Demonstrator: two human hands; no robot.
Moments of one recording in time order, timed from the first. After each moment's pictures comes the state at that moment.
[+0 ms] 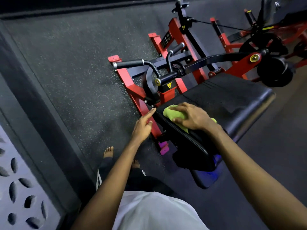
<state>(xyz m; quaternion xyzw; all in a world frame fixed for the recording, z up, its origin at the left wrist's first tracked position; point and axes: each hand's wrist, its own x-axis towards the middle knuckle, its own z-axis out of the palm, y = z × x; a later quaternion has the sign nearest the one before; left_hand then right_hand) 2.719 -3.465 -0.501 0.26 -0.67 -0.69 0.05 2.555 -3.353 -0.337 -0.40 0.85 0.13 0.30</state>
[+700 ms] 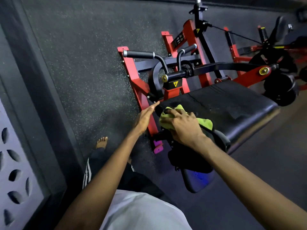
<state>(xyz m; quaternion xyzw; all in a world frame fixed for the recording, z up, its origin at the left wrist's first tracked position) 2.719 -3.456 -0.497 0.29 -0.52 -0.80 0.05 2.633 -3.360 -0.331 -0.54 0.77 0.29 0.17</state>
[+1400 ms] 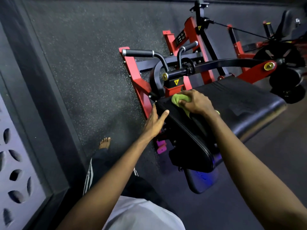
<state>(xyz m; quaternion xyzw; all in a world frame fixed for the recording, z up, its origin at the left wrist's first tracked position) 2.699 -3.415 -0.483 0.35 -0.57 -0.75 0.01 2.520 -3.368 -0.359 -0.31 0.91 0.11 0.26</state>
